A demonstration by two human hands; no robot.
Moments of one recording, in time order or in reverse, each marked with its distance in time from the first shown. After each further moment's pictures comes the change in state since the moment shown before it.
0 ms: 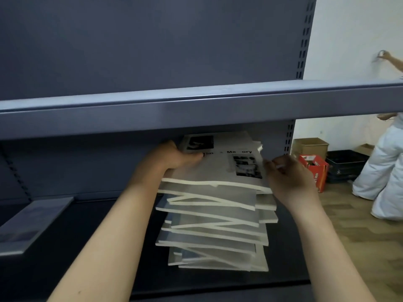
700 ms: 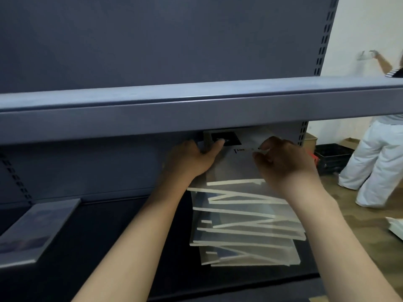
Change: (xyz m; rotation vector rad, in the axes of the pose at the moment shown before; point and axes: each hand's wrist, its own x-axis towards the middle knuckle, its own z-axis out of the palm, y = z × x) left_hand 0.007 -0.042 0.001 -0.057 0.194 0.256; right_hand -0.027 -0.093 0.029 -0.425 0.056 -0.230
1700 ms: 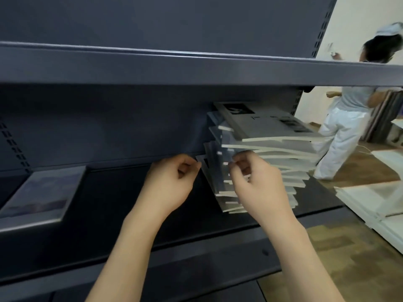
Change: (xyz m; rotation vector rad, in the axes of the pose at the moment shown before) left_hand -0.122 -0.119 -0.044 -0.426 -0.050 0.116; right_hand -0.135 -0.109 0.031 0.358 0.016 0.057
